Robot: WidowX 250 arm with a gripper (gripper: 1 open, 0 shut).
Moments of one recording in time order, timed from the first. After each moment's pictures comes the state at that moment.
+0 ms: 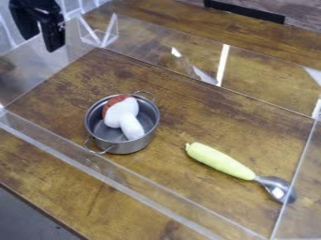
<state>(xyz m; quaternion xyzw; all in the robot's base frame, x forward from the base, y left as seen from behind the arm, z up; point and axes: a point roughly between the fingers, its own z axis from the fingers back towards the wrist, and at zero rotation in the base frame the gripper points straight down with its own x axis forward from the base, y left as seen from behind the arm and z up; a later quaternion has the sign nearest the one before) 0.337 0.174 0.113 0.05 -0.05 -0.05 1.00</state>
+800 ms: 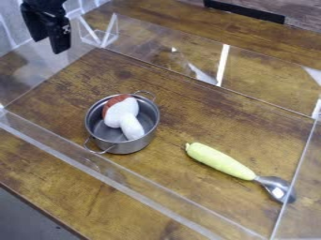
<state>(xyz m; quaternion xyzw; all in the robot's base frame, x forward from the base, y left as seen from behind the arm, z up) 0.354 0.179 0.101 0.03 -0.04 -0.10 0.99</state>
